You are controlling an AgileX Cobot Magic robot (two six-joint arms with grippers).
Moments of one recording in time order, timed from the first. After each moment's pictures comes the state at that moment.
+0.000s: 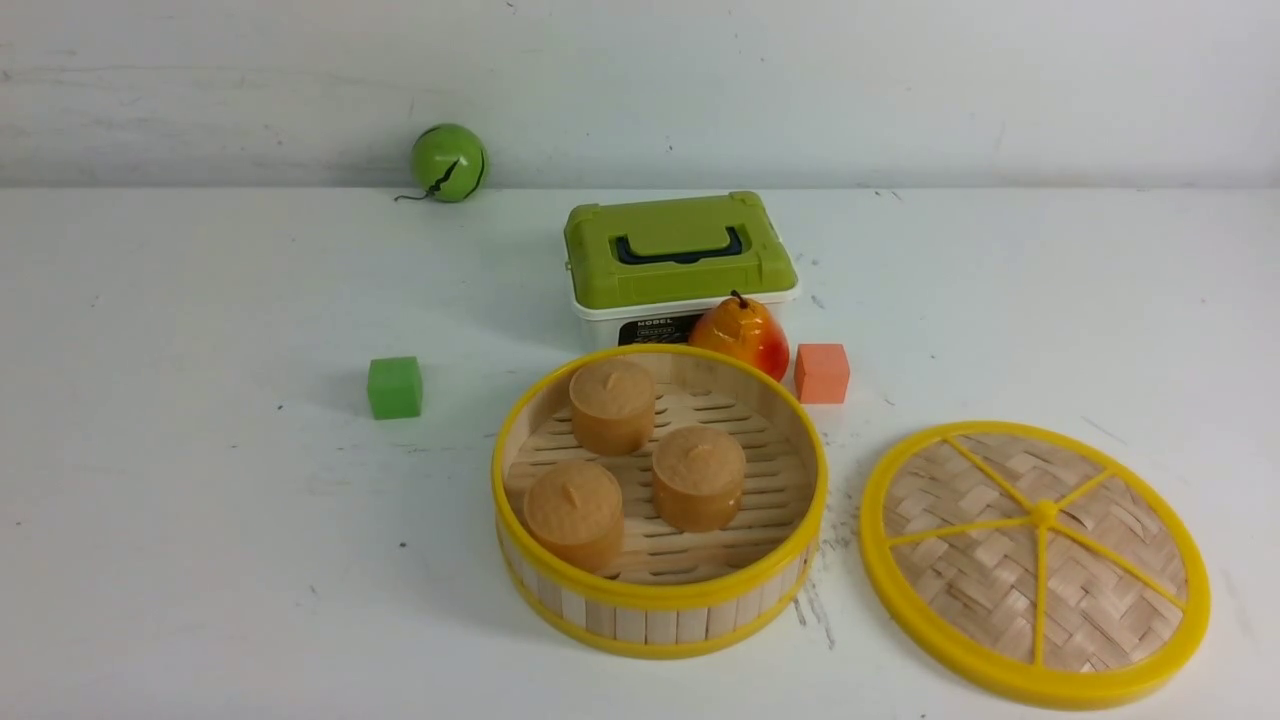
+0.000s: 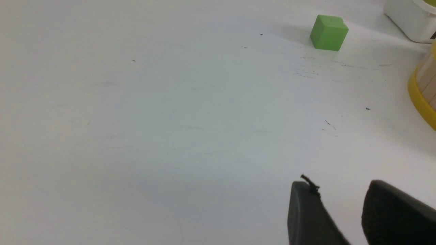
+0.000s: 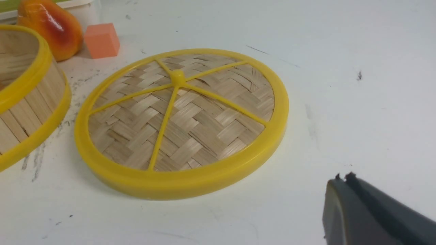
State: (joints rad) right arm -0.06 -0.01 0.02 0.02 0.39 0.14; left arm 0.02 -0.01 0.03 0.04 0.37 -0.20
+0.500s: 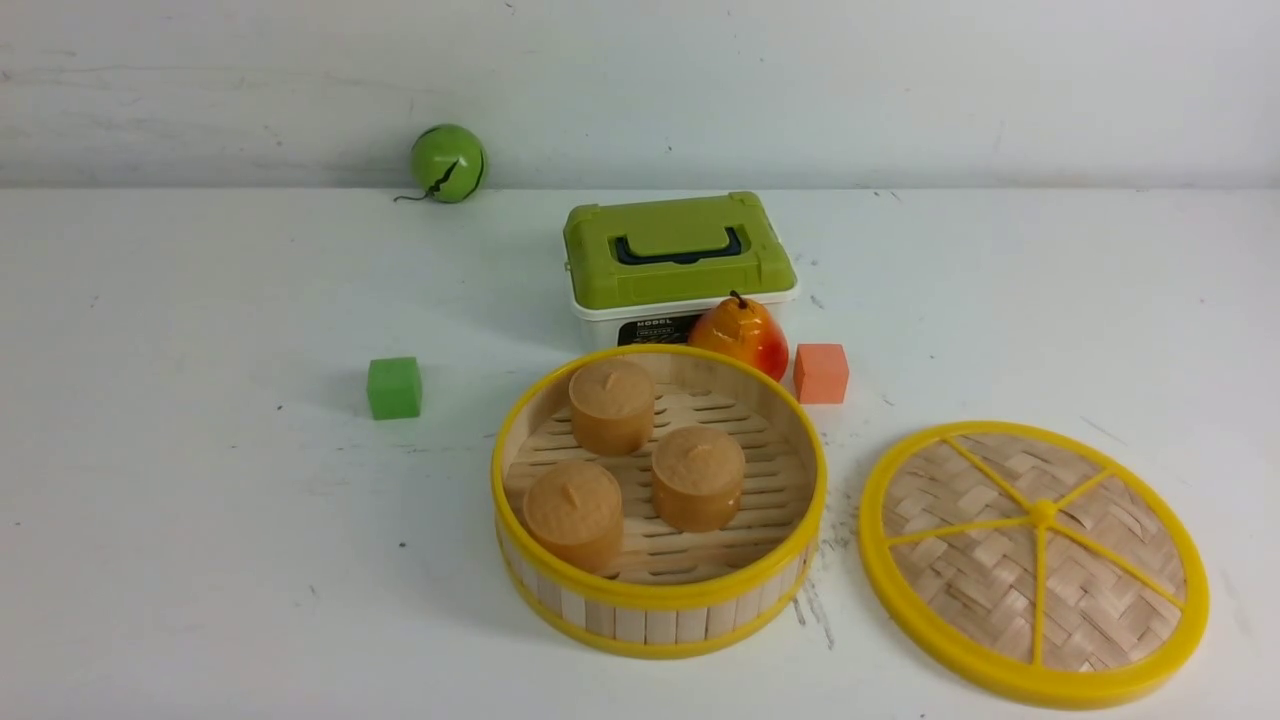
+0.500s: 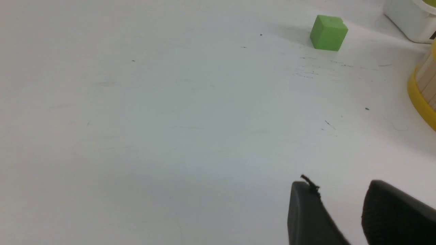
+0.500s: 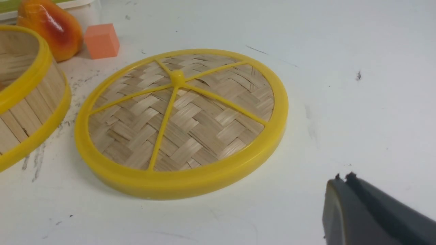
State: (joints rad) right arm -0.06 -0.01 0.02 0.02 0.39 0.14; left arm 0.02 -0.01 0.03 0.04 0.37 -0.20
